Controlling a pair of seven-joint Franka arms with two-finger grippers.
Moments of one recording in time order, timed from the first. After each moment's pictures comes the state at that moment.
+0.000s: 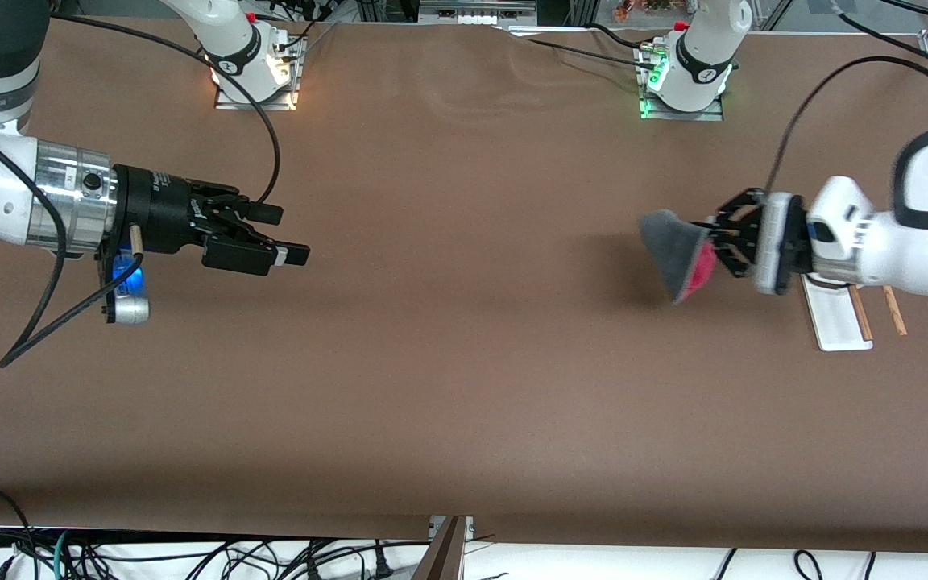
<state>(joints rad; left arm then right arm) 0.25 0.36 -0.20 -1.54 -0.48 1.38 1.42 0.12 0.51 0.15 -0.96 0.67 1.52 0.95</state>
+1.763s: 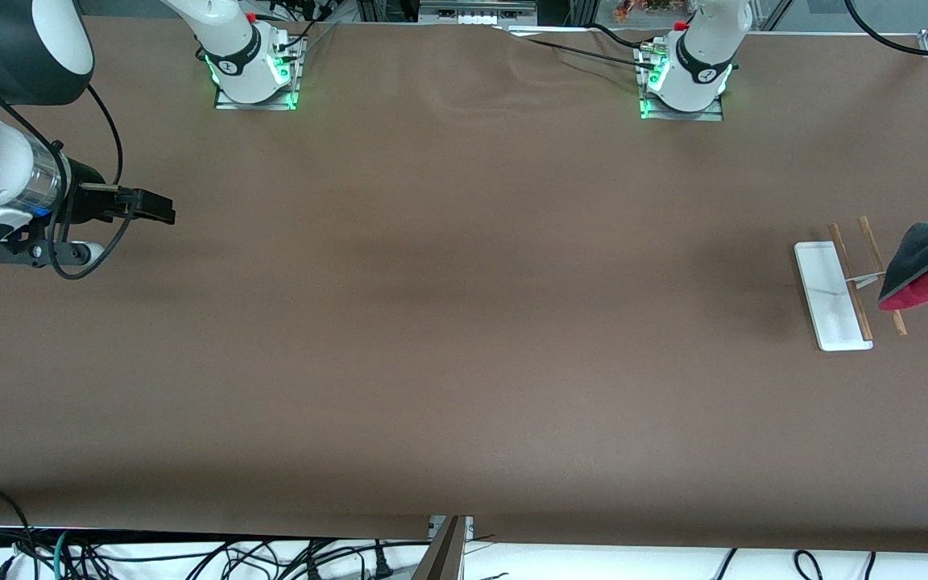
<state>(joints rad) 0.43 0.47 -0.21 -1.40 0.57 1.44 2.08 0.12 0.15 -0.02 -1.59 0.05 1.53 0.12</state>
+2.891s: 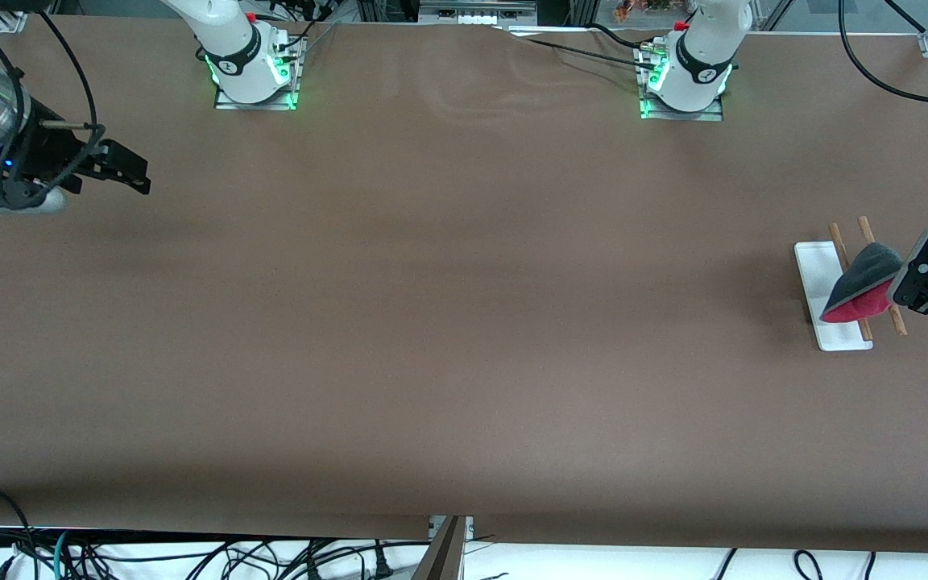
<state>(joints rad) 0.44 0.60 -0.21 -1.38 0.45 1.49 2.11 0.12 0.01 -0.01 -1.60 0.03 1.53 0.12</state>
